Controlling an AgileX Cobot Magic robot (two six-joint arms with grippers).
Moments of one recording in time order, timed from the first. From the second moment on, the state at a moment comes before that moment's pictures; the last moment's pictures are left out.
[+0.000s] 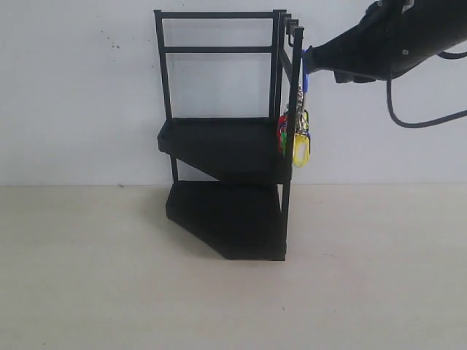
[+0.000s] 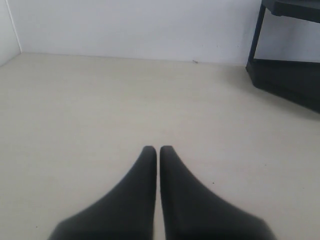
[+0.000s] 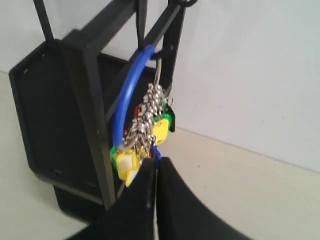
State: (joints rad) left arm -0.03 0.00 0.00 -0.08 0.32 0.05; right arm 0.37 1.56 -1.49 -0.07 0.55 0.01
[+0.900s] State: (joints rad) left arm -0.03 0.00 0.00 -0.08 0.32 0.05; right arm 0.37 1.02 -0.36 -0.10 0.16 0.24
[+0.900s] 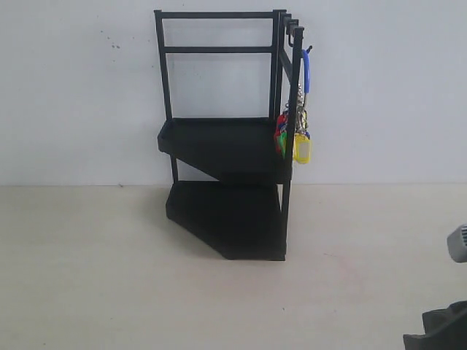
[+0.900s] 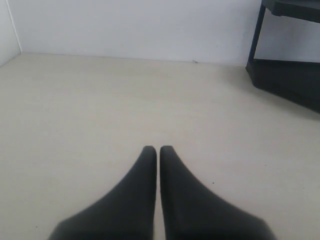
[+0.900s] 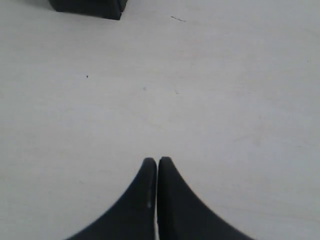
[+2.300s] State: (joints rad) left arm -0.03 0.00 0.00 -0.08 0.32 0.05; right arm 0.00 0.18 -0.03 0.03 0.07 0.03
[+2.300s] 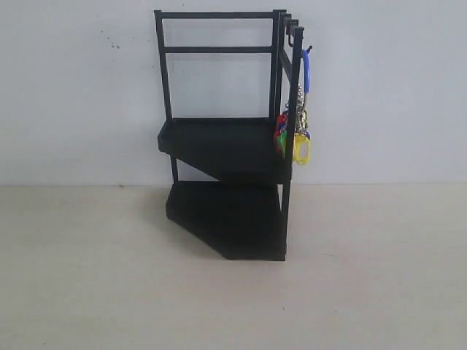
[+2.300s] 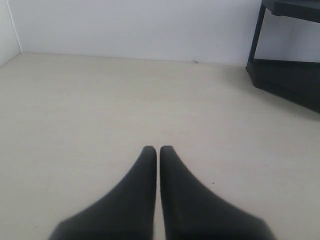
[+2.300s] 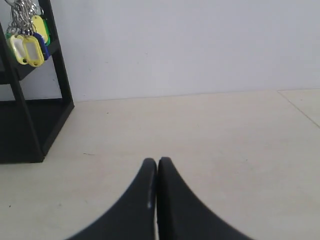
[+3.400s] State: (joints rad) left arm -0.03 0.00 0.00 -0.08 0.32 0.05; right arm 0.00 0.01 0.00 0.06 0.34 0.00
